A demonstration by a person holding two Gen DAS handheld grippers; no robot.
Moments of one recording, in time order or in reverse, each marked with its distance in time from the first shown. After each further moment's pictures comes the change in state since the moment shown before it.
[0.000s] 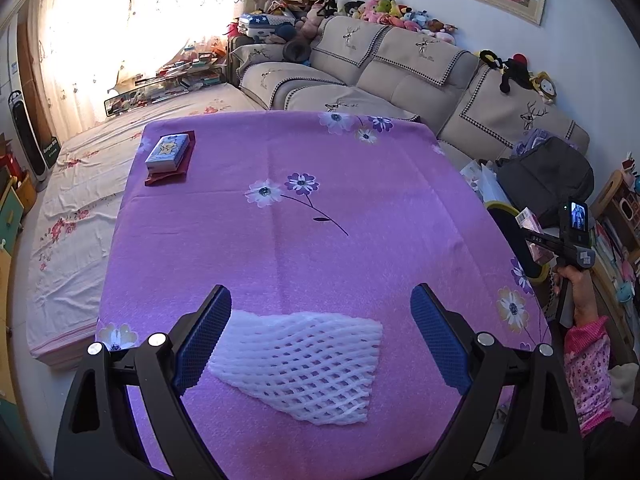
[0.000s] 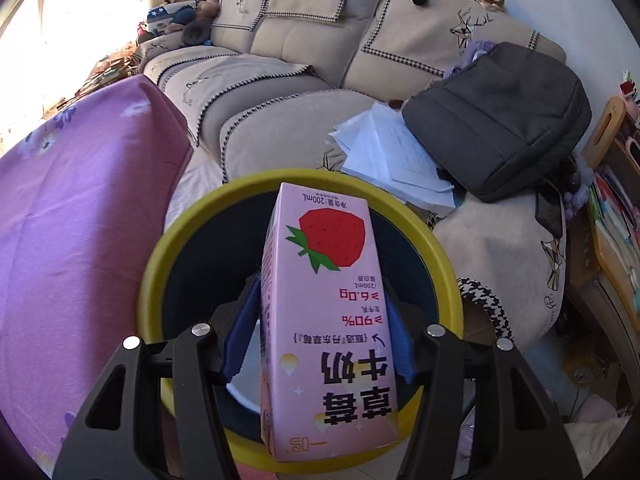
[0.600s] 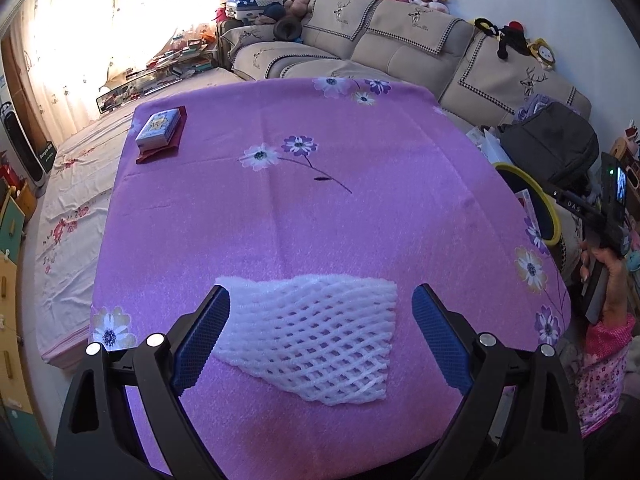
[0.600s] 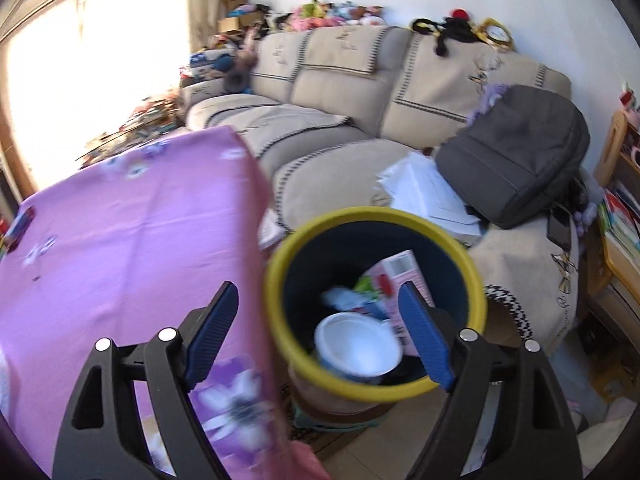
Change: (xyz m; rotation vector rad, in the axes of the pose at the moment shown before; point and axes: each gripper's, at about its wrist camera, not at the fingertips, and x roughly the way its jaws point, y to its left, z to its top) left arm 0.025 0.001 -0.026 0.066 0.096 0.018; right arm -0.104 0.047 -0.038 -0.016 -0.198 0.151
